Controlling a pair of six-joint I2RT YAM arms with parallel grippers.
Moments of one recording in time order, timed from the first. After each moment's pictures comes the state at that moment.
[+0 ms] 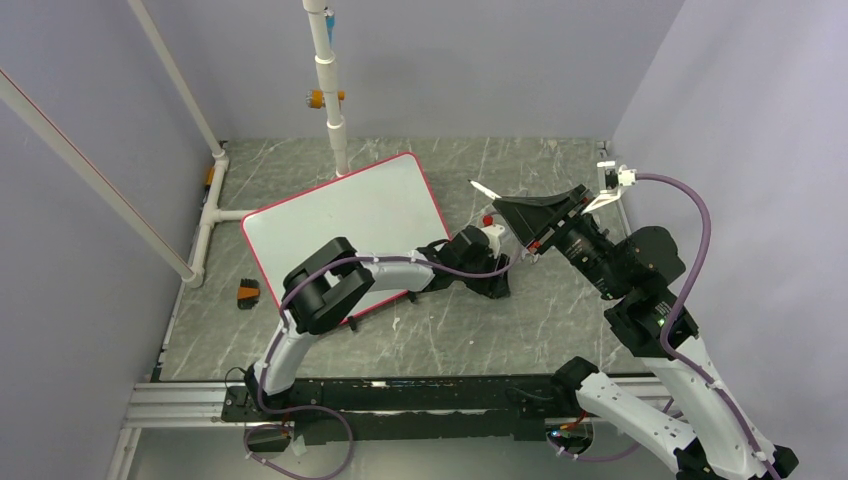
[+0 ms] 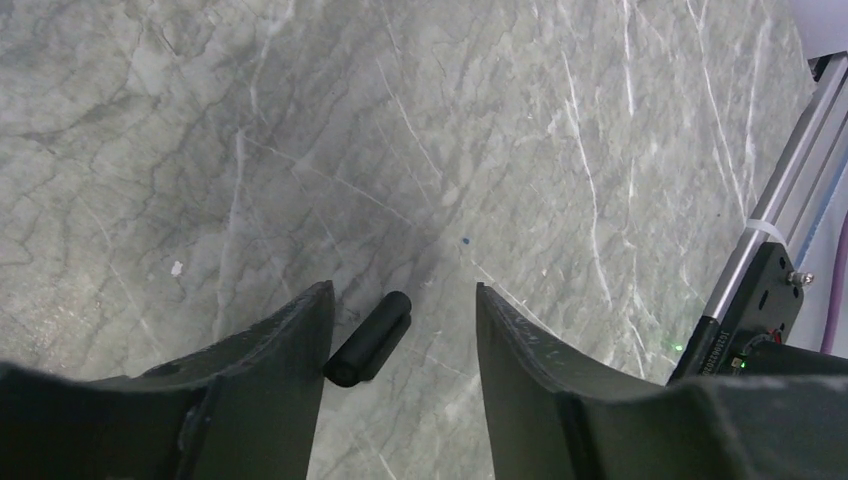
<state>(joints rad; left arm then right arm) -1.00 2.15 1.40 0.14 0.22 -0.51 0.61 0.70 1.08 -0.17 -0.14 0.54</state>
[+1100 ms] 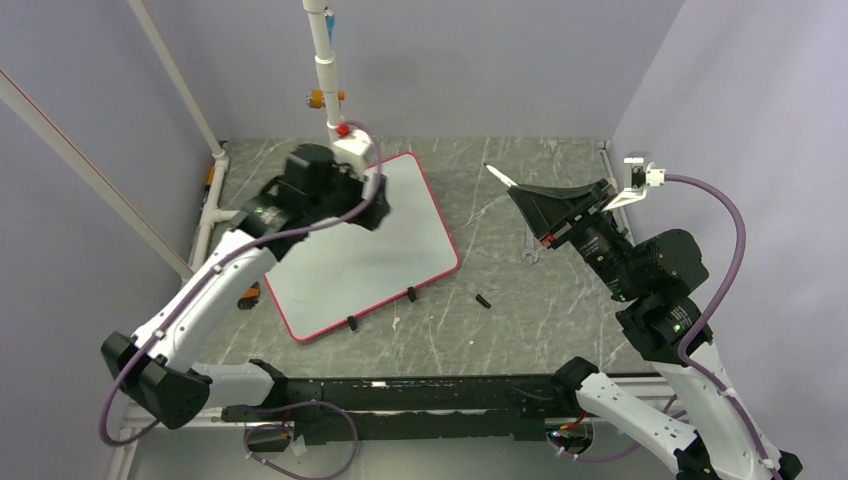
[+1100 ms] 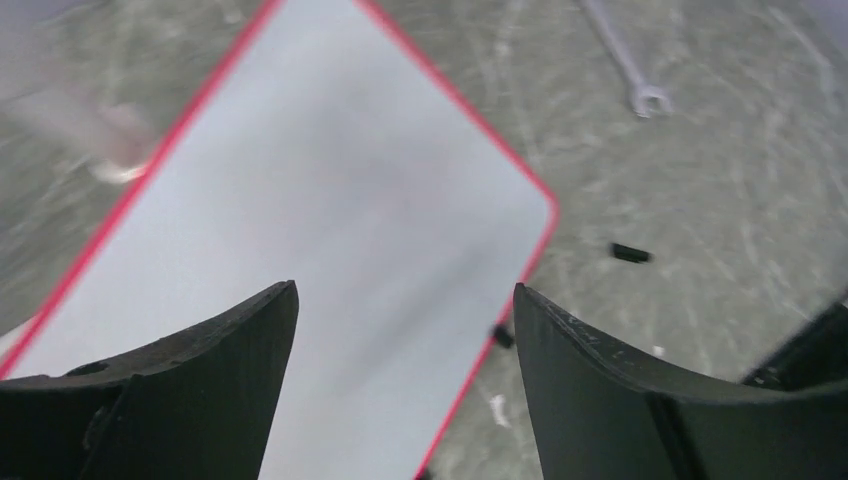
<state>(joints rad) -0.63 1.28 1.36 -0.56 0.06 -0.08 0.61 0.69 1.16 -0.17 -0.08 0.51</state>
